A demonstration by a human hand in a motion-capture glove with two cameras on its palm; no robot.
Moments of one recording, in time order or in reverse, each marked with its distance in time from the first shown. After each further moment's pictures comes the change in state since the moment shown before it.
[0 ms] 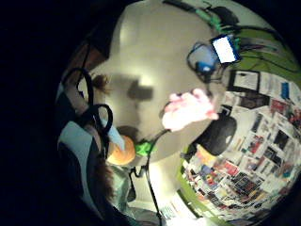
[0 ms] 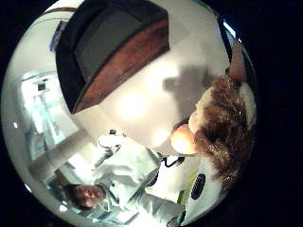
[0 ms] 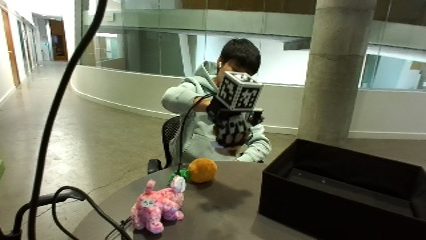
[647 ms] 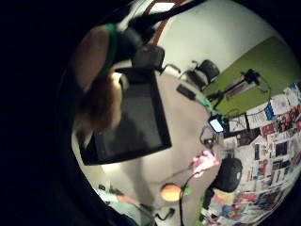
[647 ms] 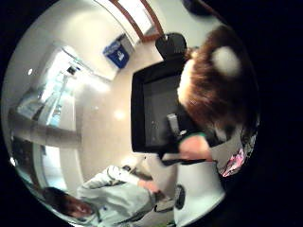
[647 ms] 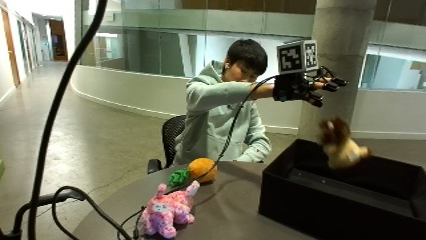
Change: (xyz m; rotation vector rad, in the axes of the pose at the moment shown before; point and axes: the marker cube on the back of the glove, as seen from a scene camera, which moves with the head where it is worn) arm -0.175 -0.060 -0.143 0.539 -0.118 -0.209
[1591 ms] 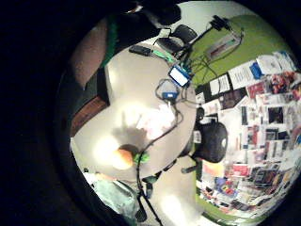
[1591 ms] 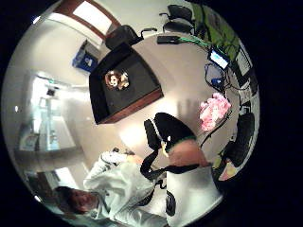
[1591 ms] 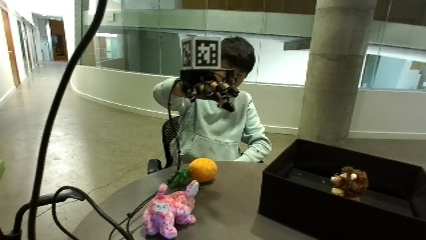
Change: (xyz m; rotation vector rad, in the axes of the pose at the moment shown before) arm 0.244 0.165 -0.048 -0.219 0.087 0.310
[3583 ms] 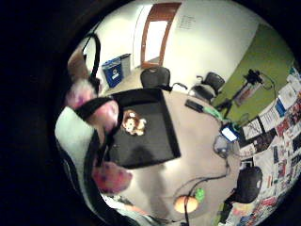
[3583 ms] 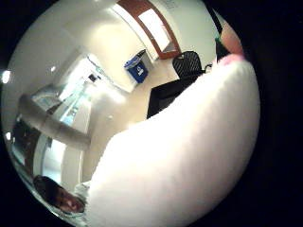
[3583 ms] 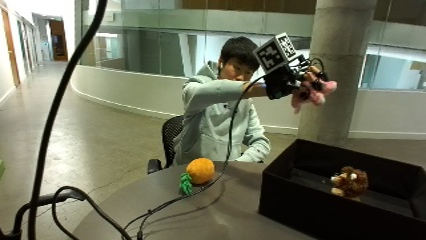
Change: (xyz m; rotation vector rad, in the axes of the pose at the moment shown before) arm -0.285 -0.055 -0.024 0.519 -0.325 -0.406
